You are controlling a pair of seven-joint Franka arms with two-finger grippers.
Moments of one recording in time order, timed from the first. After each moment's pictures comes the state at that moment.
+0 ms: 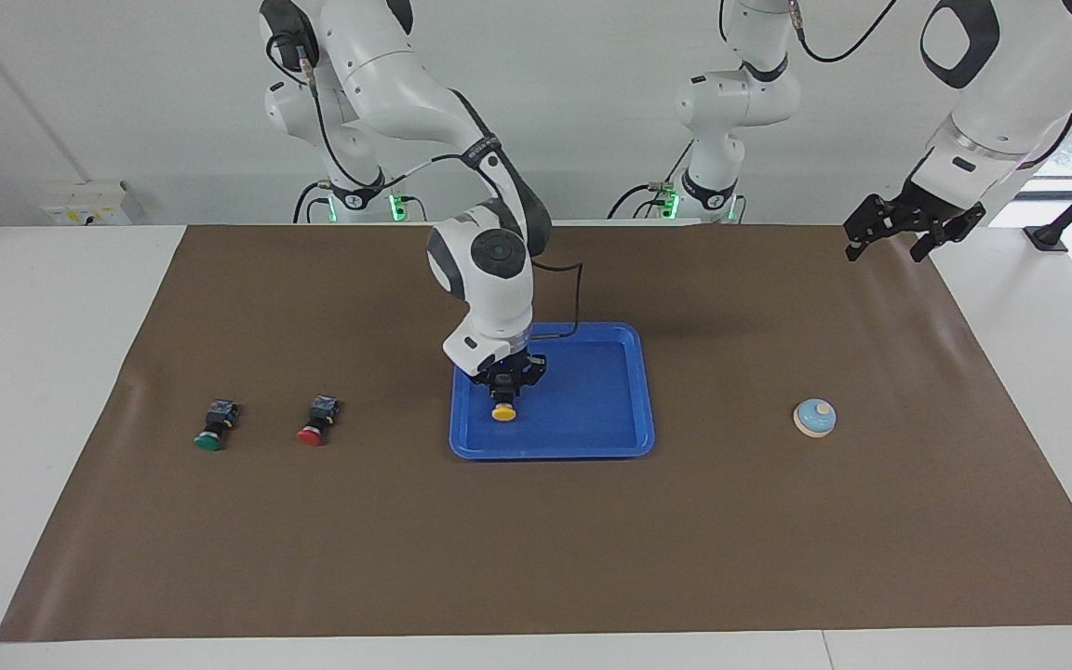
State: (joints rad) left arm 0.02 -0.04 -0.01 -1.67 -0.02 1.58 0.09; right arm 0.49 0.46 0.05 -1.79 -0.04 2.25 0.61
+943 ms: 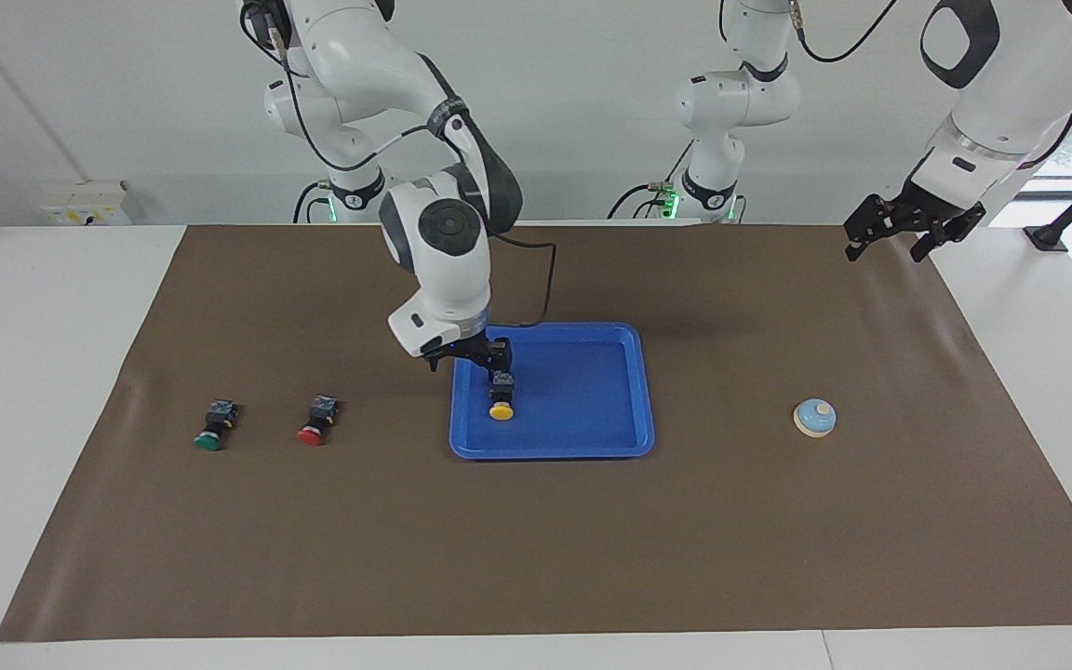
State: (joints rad) left arm 0.02 -0.04 -0.01 -1.67 -0.02 1.58 0.09; right arm 0.36 0.32 0.03 -1.70 -0.04 1.96 0.60
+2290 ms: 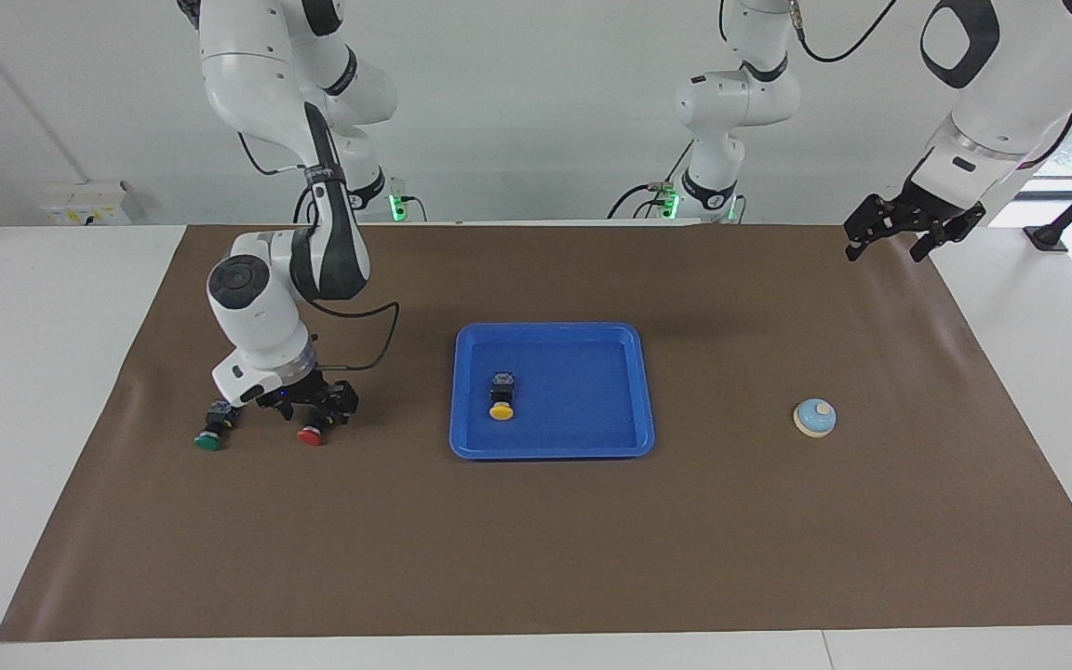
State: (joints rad) left arm 0.02 -0.04 -0.01 -1.67 -0.02 1.58 0.09; right arm 0.02 0.33 0.03 -1.98 -0.04 2.34 0.18
